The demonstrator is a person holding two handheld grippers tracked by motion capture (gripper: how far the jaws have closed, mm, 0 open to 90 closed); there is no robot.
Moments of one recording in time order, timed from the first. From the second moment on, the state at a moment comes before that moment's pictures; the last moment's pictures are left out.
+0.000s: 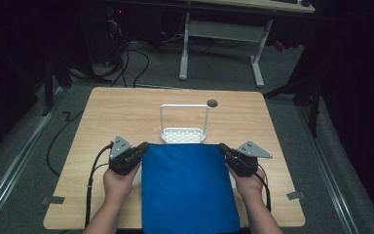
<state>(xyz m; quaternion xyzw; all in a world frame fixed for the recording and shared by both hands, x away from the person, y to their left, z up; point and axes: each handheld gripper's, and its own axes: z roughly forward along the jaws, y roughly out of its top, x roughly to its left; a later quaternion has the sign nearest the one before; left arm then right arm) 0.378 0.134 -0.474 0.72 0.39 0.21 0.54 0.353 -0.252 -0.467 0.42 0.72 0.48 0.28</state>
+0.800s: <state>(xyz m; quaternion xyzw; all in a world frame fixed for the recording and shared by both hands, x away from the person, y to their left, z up) 0.365 0.132 -0.384 0.66 0.33 0.27 0.62 0.323 -0.253 -0.379 0.36 0.66 0.55 0.37</state>
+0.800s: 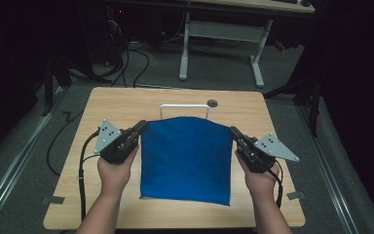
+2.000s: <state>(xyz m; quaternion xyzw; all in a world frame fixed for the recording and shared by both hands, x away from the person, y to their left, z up) 0.431 0.135 -0.329 0.66 0.32 0.33 0.59 0.377 -0.259 -0.325 0.36 0.64 0.55 0.40</state>
